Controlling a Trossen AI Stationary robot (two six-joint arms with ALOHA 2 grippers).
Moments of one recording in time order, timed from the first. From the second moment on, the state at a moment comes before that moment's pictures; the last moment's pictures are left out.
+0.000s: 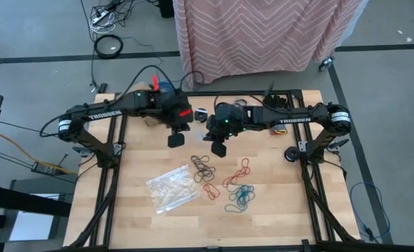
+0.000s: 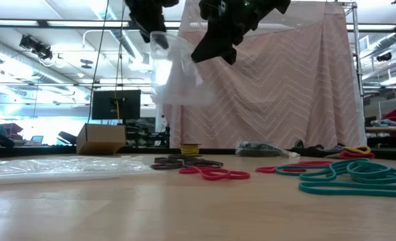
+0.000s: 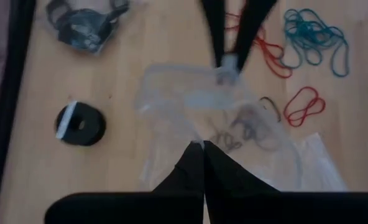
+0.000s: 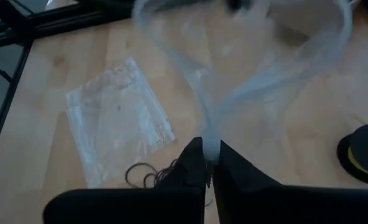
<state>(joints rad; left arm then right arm) 0.21 1.50 1.52 -1.00 0.09 0.15 -0.11 1.66 1.36 -0.39 -0.11 0.11</state>
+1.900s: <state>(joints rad) 0.09 1.53 1.45 -0.98 -0.49 0.03 0.09 1.03 0.64 -0.29 0.14 0.74</state>
